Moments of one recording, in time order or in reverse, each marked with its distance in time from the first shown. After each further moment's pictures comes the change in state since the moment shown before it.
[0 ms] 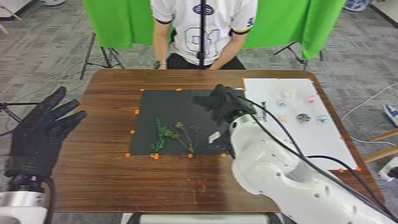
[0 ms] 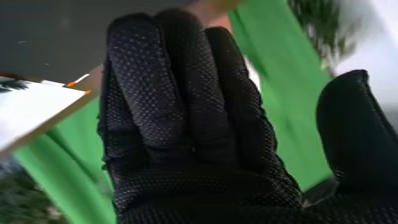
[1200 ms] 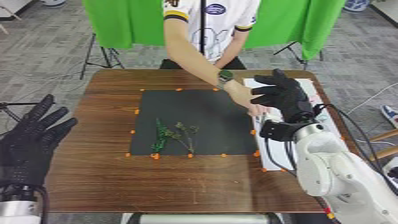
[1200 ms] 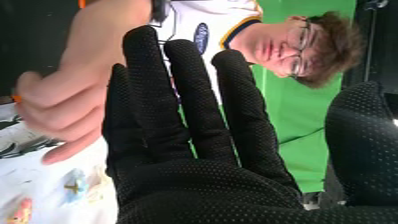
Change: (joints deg) left arm 4.9 1.9 -1.0 1.0 -5.7 1.4 6.6; right arm -23.0 13.4 25.7 -2.0 58.8 24.1 -44.9
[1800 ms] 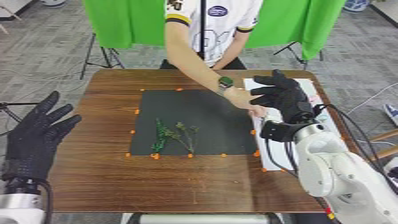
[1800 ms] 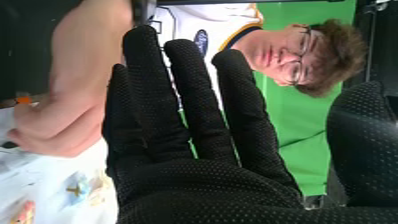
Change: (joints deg) left arm -5.5 -4.2 0.9 0.4 5.7 -1.4 -8.0; right arm -0.8 -0.3 1.2 0.0 0.3 -2.0 0.2
